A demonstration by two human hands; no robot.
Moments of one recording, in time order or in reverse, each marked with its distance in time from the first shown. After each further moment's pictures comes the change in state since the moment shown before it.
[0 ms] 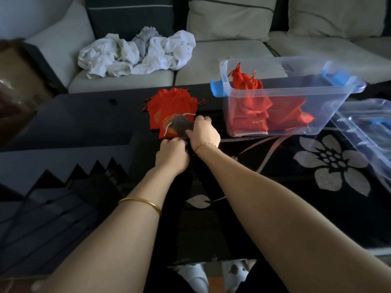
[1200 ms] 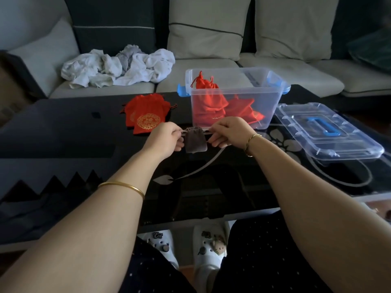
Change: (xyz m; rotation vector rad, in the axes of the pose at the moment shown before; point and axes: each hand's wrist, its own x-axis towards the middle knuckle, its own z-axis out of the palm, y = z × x) left_hand -0.061 0.081 -0.023 -0.598 0.024 0.079; right_hand -0.085 0.107 -0.146 0.555 -0.264 -0.063
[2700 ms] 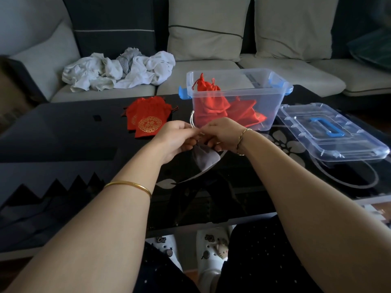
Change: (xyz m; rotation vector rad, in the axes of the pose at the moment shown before) left_hand -0.002 0.028 0.005 -0.460 -0.099 -0.179; right_hand 0.002 -0.025 0.020 0.070 -0.108 0.140
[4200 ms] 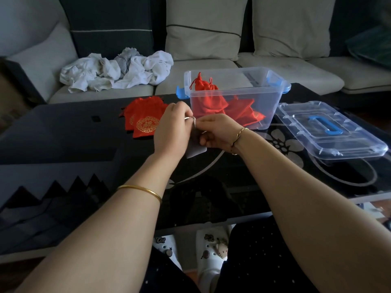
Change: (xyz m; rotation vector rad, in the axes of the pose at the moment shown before) left_hand -0.001 -0.001 0.010 0.719 0.458 0.662; right_hand -0.004 -0.005 0.006 0.251 -0.020 -0.090
